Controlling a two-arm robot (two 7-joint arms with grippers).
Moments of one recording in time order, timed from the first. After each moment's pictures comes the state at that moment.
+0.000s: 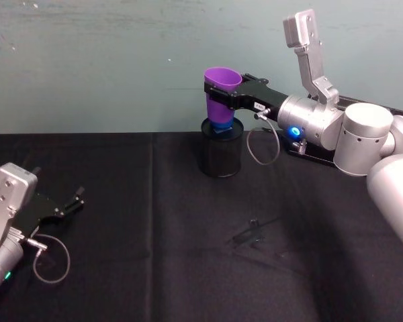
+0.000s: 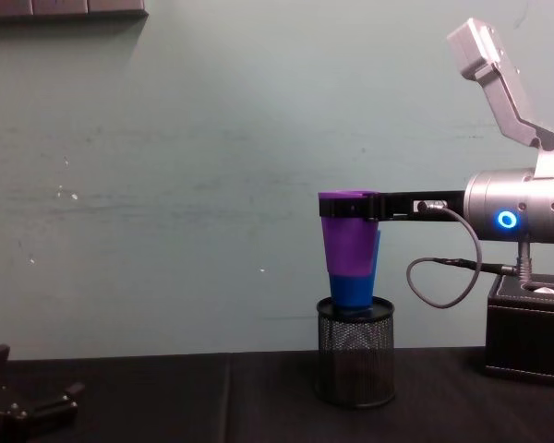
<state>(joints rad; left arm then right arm) -0.20 0.60 0.45 -1.41 -0.25 -0.12 0.03 0.84 0.19 -0.43 -0.86 0.43 0.12 0.52</state>
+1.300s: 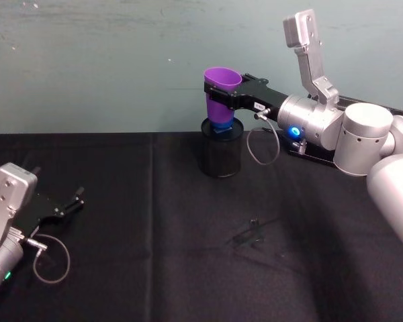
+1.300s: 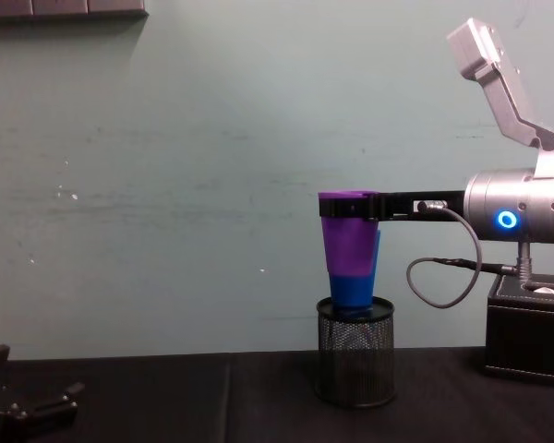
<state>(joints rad) -0.20 0.60 0.45 -1.41 -0.25 -0.12 0.03 0.84 0.19 -0.43 -0.86 0.43 0.12 0.52</state>
